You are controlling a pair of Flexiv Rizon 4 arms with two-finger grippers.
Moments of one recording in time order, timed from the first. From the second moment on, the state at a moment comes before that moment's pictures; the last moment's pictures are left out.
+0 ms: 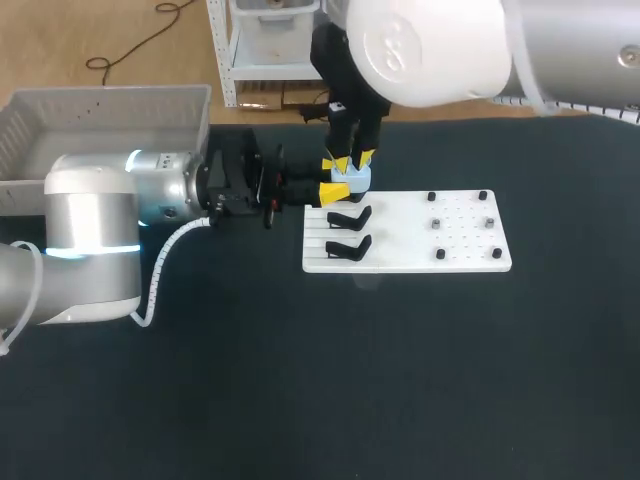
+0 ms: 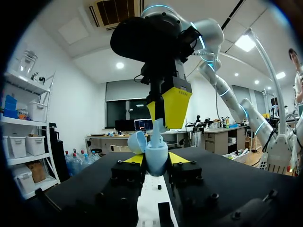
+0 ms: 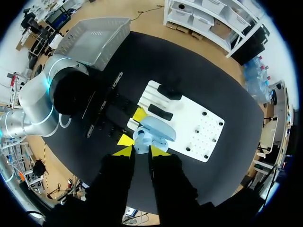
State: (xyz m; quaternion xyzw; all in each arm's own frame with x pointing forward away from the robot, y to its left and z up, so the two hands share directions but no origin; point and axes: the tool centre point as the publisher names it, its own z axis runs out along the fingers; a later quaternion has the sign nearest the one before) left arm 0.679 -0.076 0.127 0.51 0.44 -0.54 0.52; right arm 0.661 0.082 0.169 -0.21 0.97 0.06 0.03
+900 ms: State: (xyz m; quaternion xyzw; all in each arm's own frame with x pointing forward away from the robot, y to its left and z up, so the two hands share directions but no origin) left arm 0.679 -0.076 0.127 0.51 0.44 -0.54 0.52; right arm 0.665 0.088 0.164 -0.22 0.97 0.06 0.02
